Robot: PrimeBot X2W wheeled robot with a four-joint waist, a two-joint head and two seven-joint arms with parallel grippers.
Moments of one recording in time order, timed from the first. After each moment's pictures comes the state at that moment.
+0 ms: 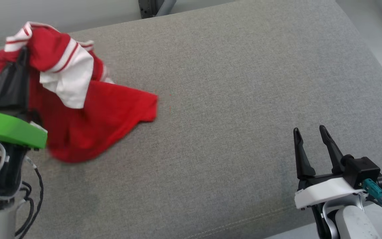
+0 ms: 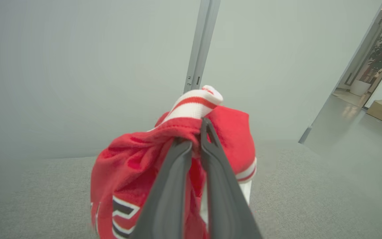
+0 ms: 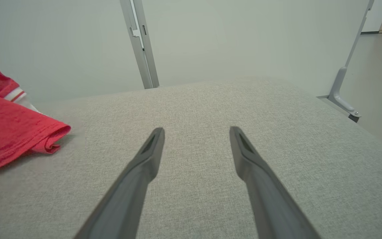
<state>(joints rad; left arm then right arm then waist) -0.35 0.37 -0.04 -0.17 -0.64 -0.03 0.21 -0.09 -0.05 0.02 0.14 0.16 0.13 -0.26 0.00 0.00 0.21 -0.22</state>
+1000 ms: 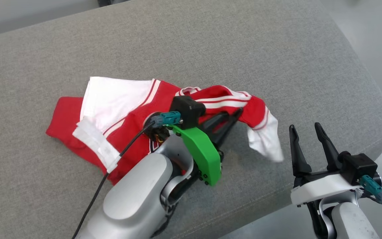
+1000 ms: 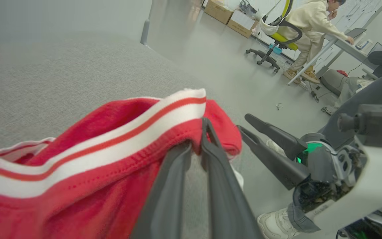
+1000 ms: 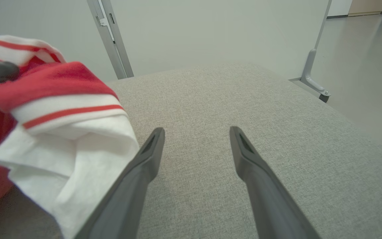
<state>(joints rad) -0.61 0.07 -0.77 0.25 -0.72 -0.13 0.18 -0.11 -0.05 0.05 0.16 0.20 0.13 -0.26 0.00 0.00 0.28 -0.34</state>
